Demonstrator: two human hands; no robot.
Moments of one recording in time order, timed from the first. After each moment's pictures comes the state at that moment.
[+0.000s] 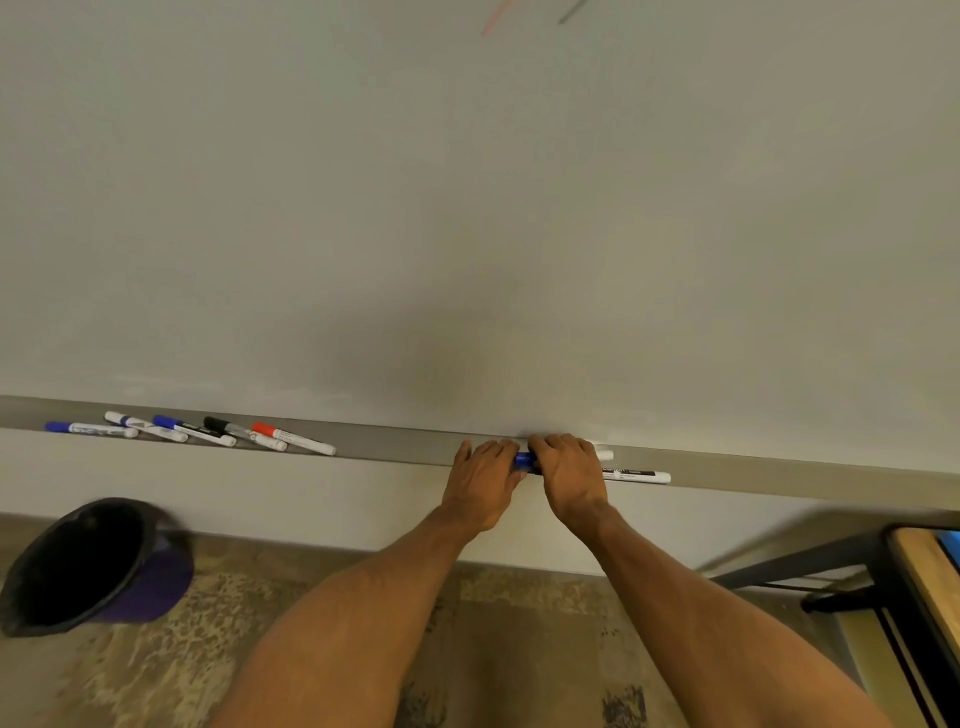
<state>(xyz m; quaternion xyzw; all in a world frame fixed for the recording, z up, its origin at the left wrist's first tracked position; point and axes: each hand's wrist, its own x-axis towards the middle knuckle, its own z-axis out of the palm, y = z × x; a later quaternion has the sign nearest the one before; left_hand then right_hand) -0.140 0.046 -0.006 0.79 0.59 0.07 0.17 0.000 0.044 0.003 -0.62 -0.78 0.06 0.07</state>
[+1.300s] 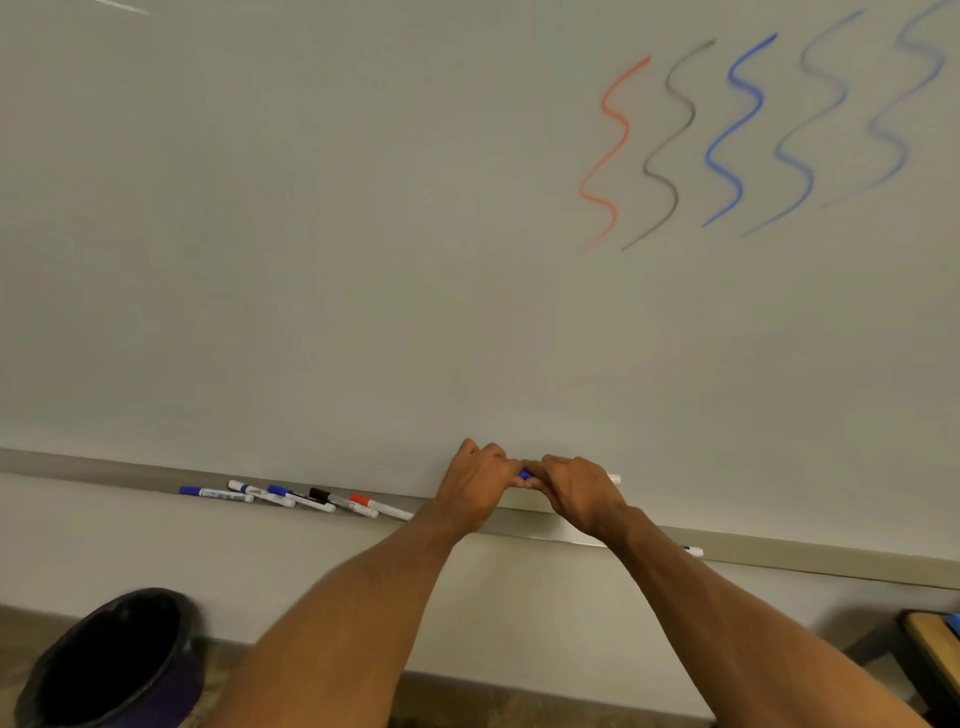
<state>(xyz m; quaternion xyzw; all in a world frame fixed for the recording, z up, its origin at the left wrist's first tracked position) -0.258 0.022 0.137 0.86 0.50 0.11 -0.08 -0.080 0.007 0.151 -0.48 -0.87 -0.06 0.12</state>
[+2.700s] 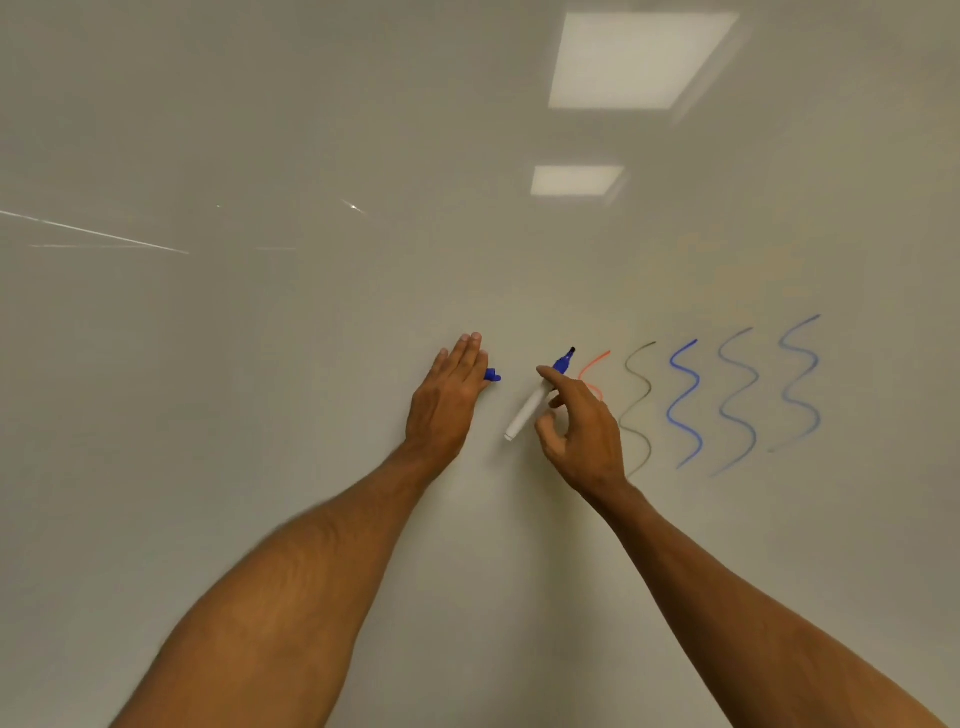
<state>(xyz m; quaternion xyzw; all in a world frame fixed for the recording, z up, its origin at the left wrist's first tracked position) -0.302 0.136 0.468 0.72 0.35 0.46 -0.37 -0.120 0.082 0.445 -0.39 -0.69 -0.20 0.58</state>
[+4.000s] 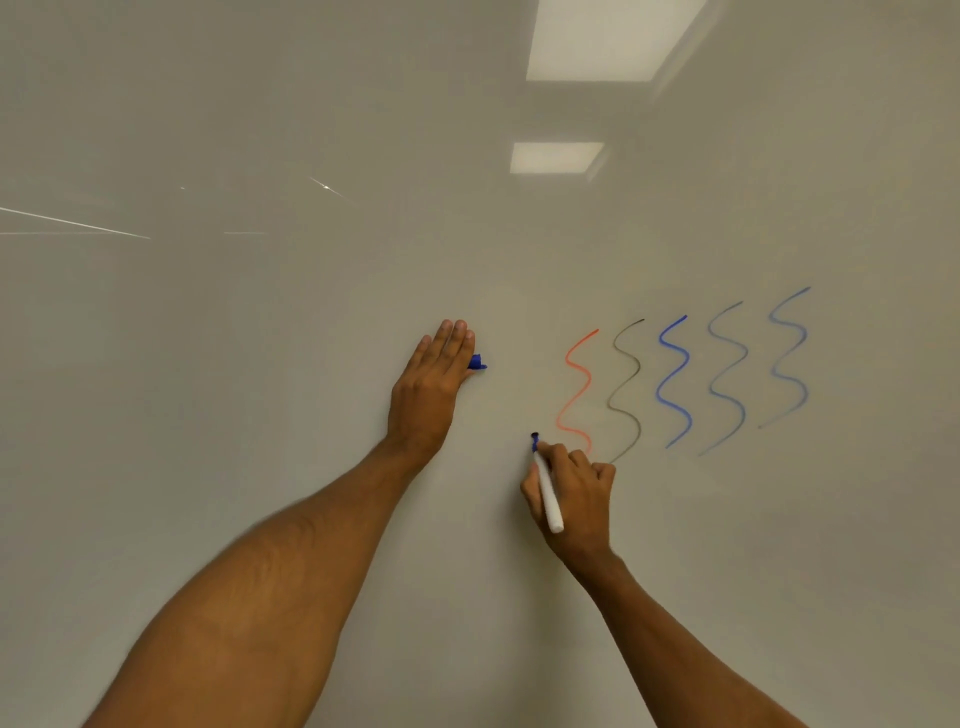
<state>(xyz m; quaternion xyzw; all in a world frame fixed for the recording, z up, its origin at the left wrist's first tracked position) -0.304 0.156 0.454 0.71 0.33 0.49 -0.39 -0.117 0.091 0.351 -0.51 -0.64 -0.27 0.52</state>
